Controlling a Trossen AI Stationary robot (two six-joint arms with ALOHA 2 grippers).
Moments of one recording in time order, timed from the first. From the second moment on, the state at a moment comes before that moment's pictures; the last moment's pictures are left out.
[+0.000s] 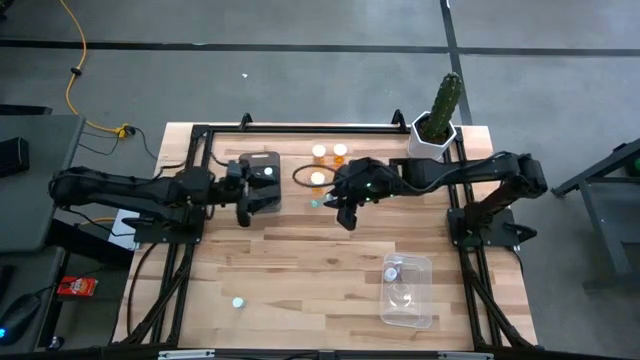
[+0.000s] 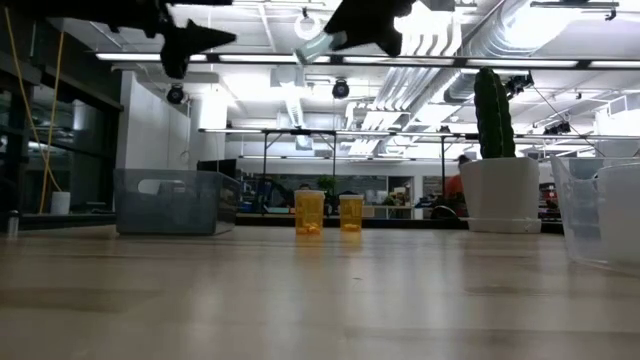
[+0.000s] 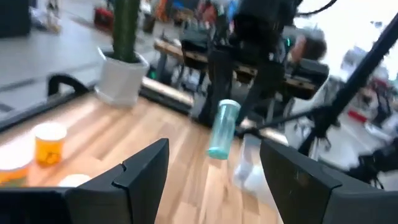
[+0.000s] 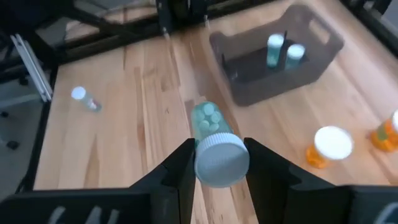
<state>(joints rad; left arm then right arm) 0.10 0.79 0.47 0.24 -0.13 -0.36 0.01 1.55 1.36 -0.47 0.03 0.27</state>
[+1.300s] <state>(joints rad) 0.10 1.38 0.78 0.24 0.14 -0.32 0.03 1.60 1.36 -0.43 -0.04 0.23</state>
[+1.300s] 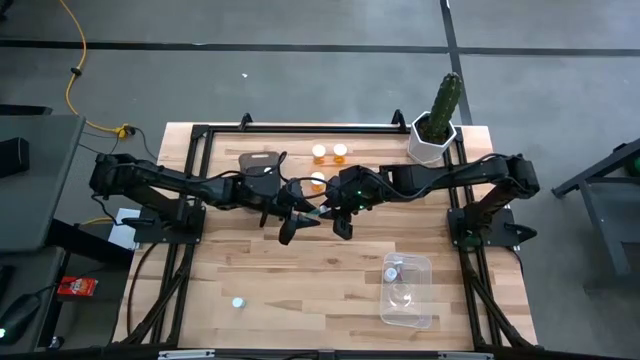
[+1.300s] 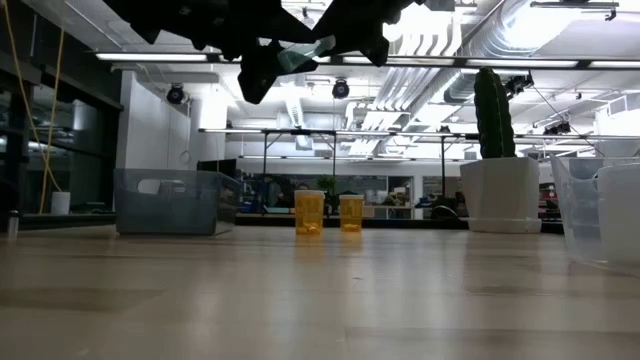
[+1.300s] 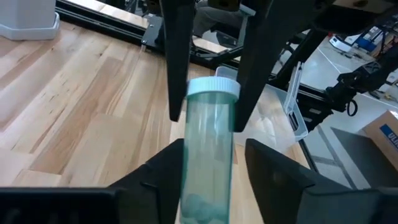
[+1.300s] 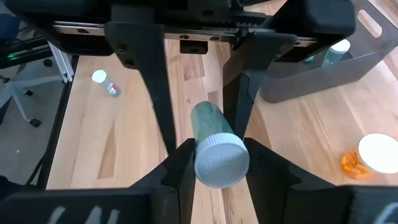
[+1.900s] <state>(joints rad) 0.10 1.38 0.78 0.24 0.14 -0.31 0.03 1.60 1.36 -0.43 -0.04 0.22</state>
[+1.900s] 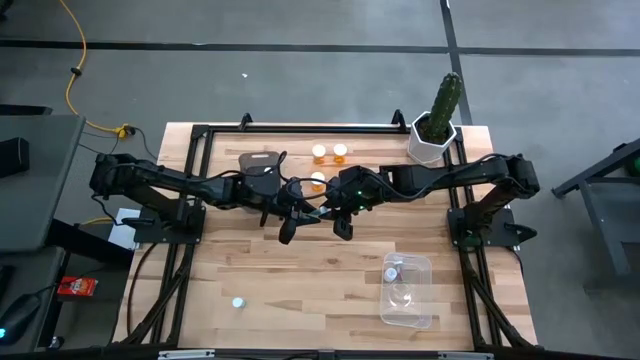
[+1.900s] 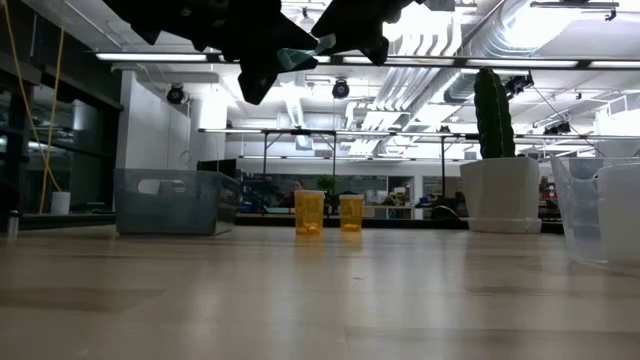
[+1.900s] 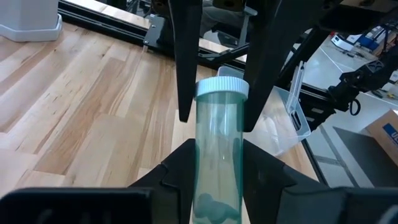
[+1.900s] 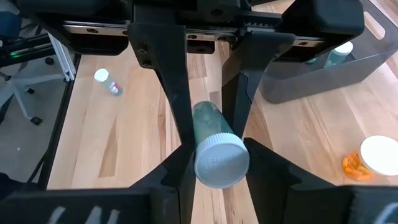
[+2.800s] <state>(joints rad) 0.12 1.36 0.78 0.23 0.15 -0.31 0.02 1.56 1.36 -0.42 0.04 0.18</state>
